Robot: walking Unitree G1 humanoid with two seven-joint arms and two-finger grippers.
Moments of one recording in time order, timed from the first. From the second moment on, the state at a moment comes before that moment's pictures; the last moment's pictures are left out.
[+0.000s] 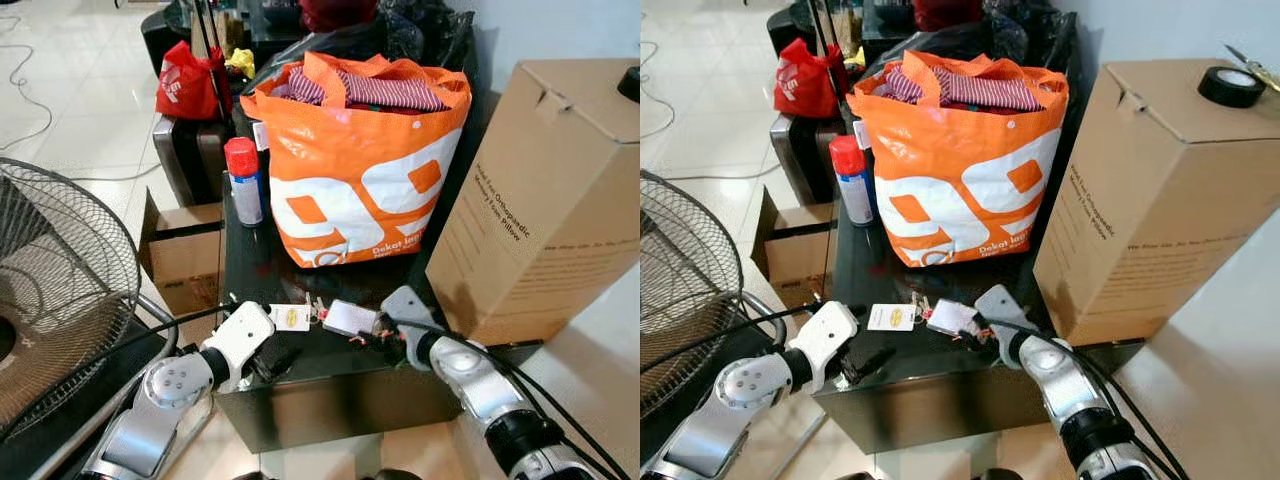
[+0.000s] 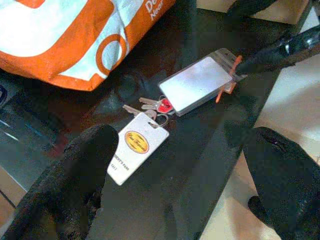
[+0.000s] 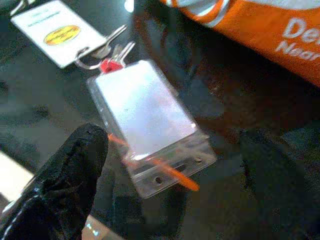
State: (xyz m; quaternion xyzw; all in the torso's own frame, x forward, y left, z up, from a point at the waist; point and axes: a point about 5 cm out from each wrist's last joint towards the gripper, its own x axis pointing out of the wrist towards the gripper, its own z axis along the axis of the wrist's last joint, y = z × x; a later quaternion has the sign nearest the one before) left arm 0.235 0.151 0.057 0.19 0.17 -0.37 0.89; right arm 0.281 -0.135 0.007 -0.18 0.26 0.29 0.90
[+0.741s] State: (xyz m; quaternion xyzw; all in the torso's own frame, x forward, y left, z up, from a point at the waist) left arm 0.234 0.148 0.056 0.19 0.18 -0.38 0.89; right arm 0.278 -0.130 -0.010 -0.17 0.31 0.29 0.89
